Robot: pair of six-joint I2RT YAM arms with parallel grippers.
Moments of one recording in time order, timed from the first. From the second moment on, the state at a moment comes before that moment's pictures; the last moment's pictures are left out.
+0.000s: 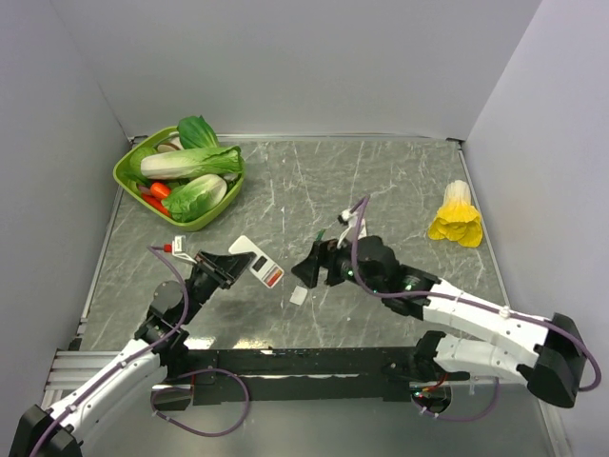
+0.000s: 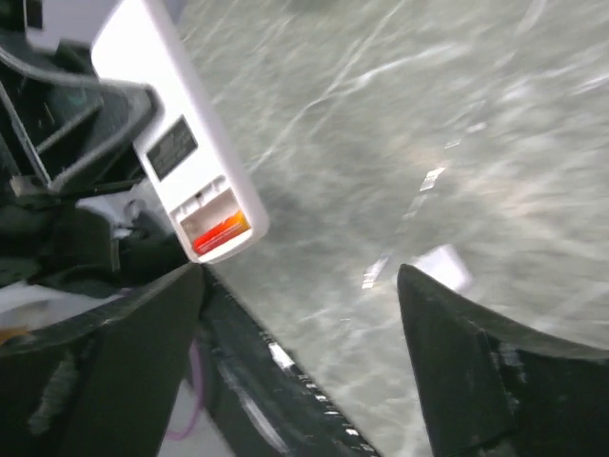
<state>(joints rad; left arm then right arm) -0.56 0.45 0.06 0.52 0.05 -1.19 0.97 1.01 0.65 0.00 0.04 0.70</state>
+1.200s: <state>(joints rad) -0.56 0.42 0.04 0.44 0.02 -1.06 0.46 1.80 1.25 -0.62 0.08 0.41</state>
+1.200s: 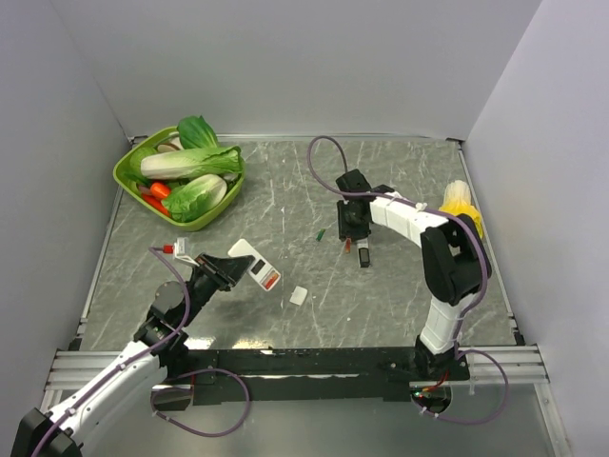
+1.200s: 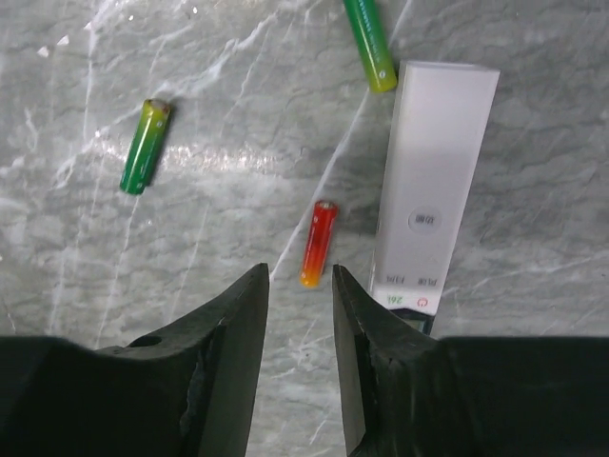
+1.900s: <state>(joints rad) -0.56 0.48 0.04 0.46 0.03 -1.06 0.43 1.93 1.30 -0.62 0.07 0.40</state>
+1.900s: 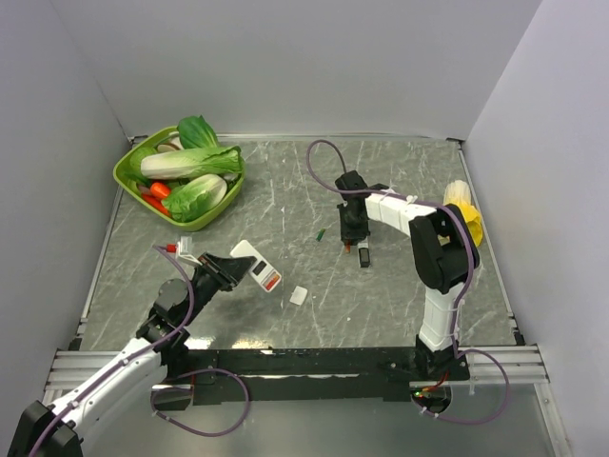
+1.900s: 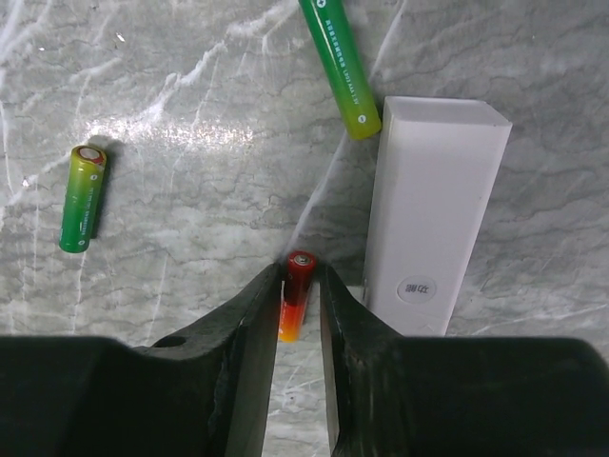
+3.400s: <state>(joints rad) -0.57 0.68 0.04 0.92 0.04 -1.37 0.99 0.94 0.54 0.50 0.07 0.50</state>
